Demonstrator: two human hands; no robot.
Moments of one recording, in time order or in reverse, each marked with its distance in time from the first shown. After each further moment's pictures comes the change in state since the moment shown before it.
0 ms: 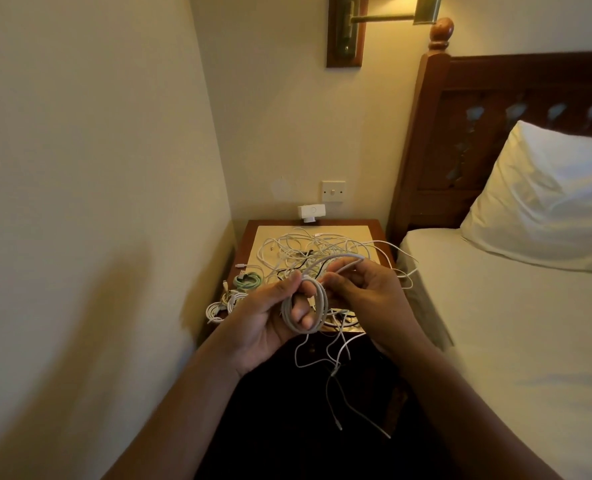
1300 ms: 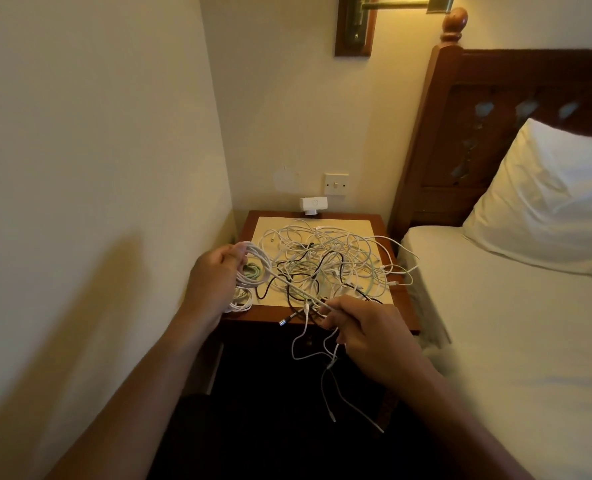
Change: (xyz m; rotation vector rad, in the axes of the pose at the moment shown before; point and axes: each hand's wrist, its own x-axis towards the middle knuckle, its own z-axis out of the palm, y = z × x) left_hand 0.009 0.027 -0.045 0.820 0.855 0.204; right_hand -0.035 0.021 -0.009 -0.739 -0.157 -0.085
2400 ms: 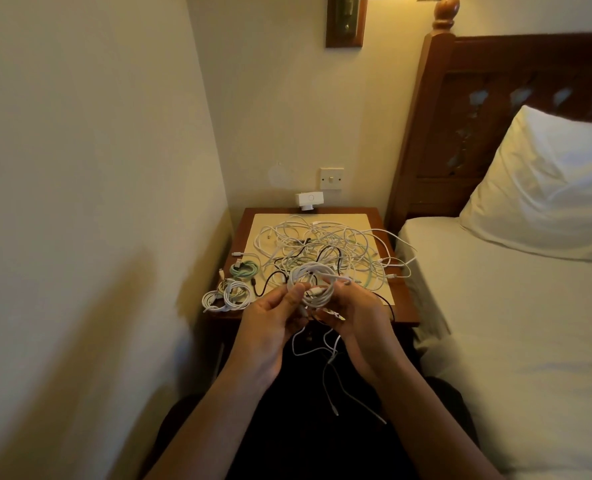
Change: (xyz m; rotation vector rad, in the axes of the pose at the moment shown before) left_hand -0.074 -0.006 0.058 -0.636 -0.295 -0.330; right_hand 0.021 -0.007 0.030 1.106 0.151 0.379
